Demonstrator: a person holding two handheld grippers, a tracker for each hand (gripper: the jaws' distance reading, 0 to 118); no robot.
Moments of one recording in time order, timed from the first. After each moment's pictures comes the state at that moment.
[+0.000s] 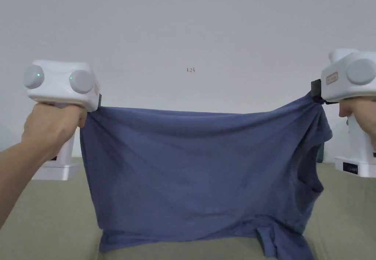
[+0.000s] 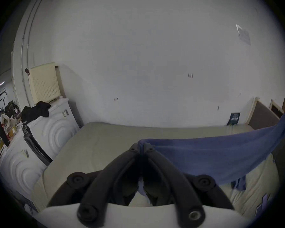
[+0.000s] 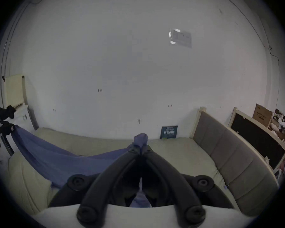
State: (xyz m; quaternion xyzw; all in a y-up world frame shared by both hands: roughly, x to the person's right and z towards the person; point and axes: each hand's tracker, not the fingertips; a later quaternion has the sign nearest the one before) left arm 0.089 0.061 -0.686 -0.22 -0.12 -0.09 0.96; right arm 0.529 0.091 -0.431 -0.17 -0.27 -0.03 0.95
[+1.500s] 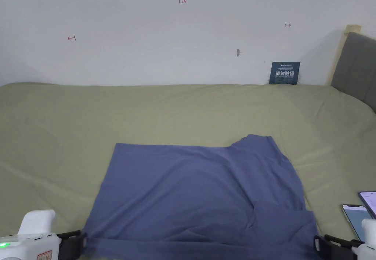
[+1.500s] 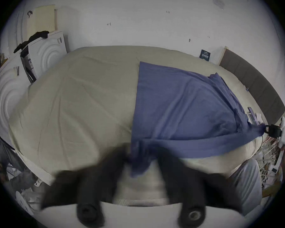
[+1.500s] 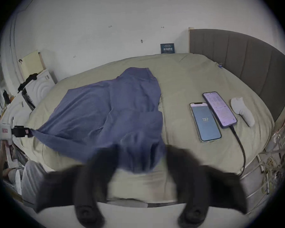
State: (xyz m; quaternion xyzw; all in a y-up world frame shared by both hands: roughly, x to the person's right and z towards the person) left arm -0.156 -0.191 -0.284 -0.41 -0.21 -0.06 0.89; right arm 0.347 -0.216 0.014 -0.32 -0.22 -0.16 0.91
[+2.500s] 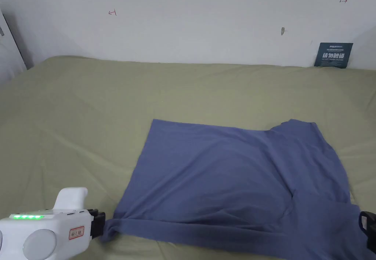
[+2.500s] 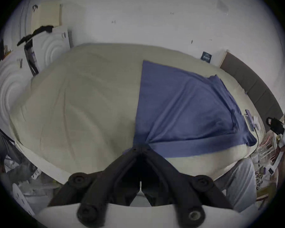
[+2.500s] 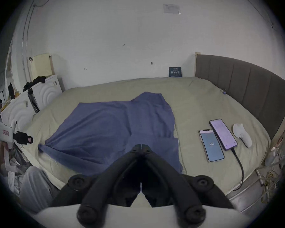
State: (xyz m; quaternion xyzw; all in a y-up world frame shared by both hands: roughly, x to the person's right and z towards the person) left arm -0.182 -0.211 -0.274 -0.44 -0.21 -0.03 0.88; right arm 0.295 -0.180 0.000 -0.25 -0.20 -0.10 0.94
